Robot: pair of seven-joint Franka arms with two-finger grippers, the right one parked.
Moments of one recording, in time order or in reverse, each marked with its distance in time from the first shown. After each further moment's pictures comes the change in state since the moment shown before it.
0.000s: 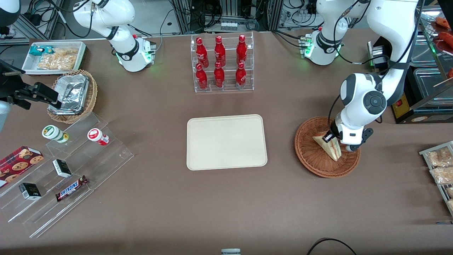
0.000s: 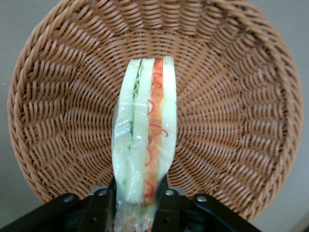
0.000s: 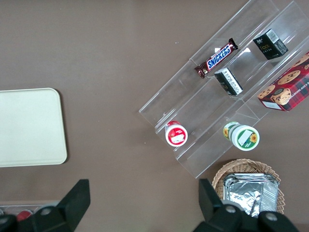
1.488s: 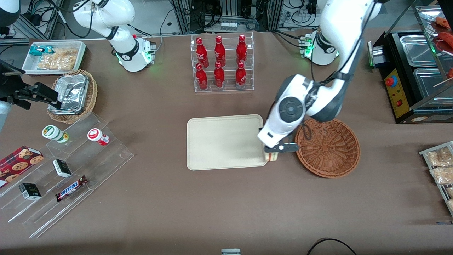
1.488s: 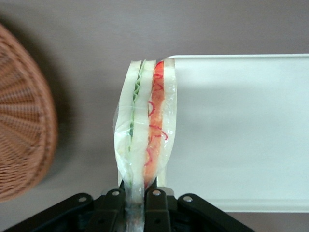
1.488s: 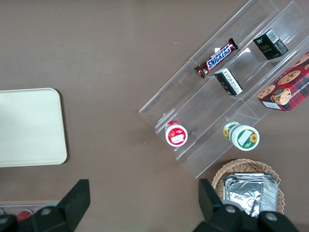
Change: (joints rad) arm -0.412 0.276 -0.022 0.590 0.002 -0.419 0.203
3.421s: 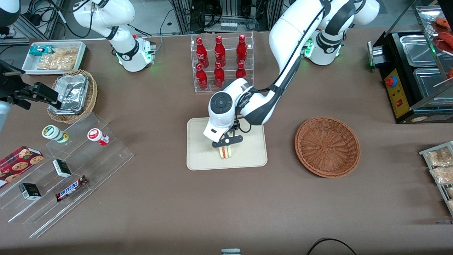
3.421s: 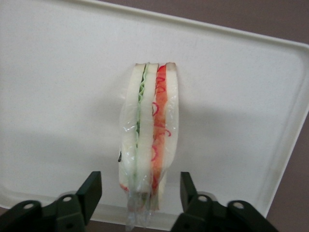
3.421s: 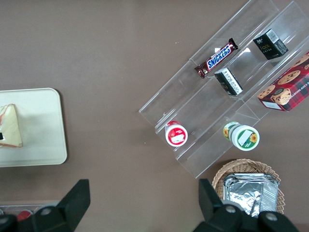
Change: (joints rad) arm -0.252 0.306 0.003 0.355 -0.004 0.060 -0.411
